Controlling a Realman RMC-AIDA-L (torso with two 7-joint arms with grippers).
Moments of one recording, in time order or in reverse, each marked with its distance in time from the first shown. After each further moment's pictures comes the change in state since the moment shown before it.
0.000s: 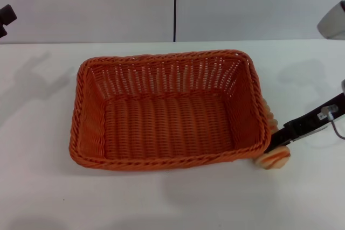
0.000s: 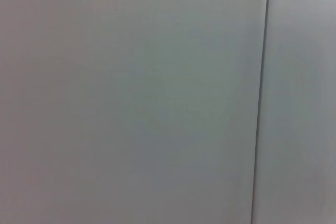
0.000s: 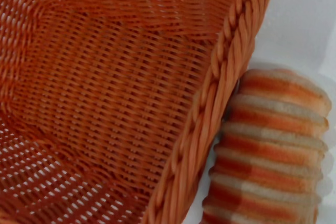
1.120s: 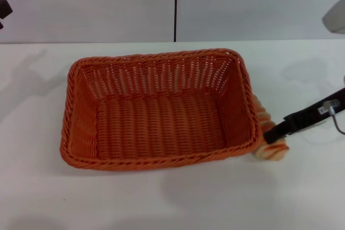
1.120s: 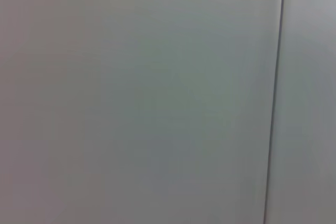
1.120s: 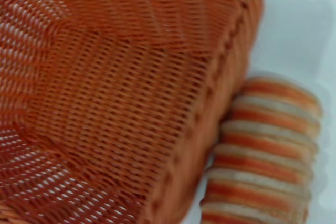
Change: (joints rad) left arm -0.017 -0.002 -0.018 -0.024 -0.006 -0.010 0.003; right arm -0.020 -0.008 0.007 -0.022 0.051 0.002 -0.013
